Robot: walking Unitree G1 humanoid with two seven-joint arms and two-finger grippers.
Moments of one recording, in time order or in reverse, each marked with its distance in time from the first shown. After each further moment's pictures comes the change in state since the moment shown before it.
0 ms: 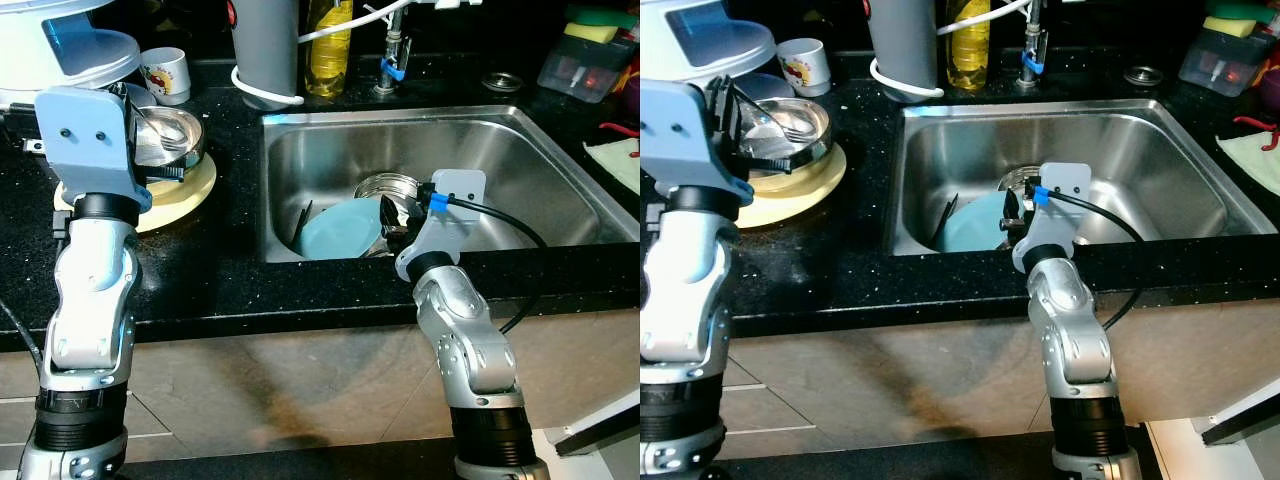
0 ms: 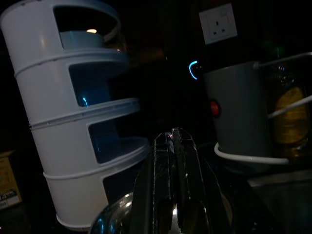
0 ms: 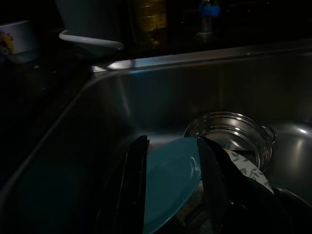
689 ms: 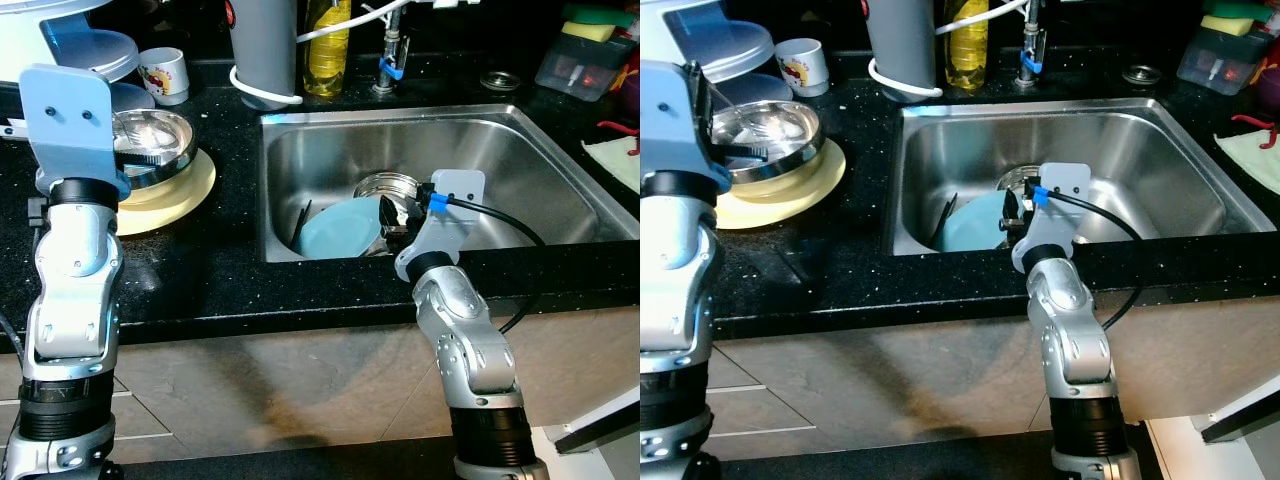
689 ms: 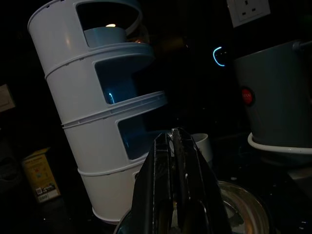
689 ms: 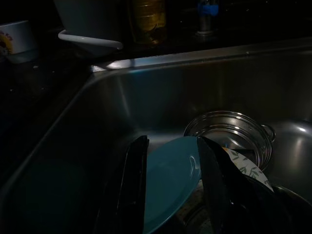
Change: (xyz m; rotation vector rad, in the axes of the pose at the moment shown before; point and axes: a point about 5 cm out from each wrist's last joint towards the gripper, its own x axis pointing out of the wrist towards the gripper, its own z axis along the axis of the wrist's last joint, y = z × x) left arm 0.007 0.016 -0.002 0.120 0.056 0.063; right arm 0.000 0.001 0.000 0.002 0.000 0.002
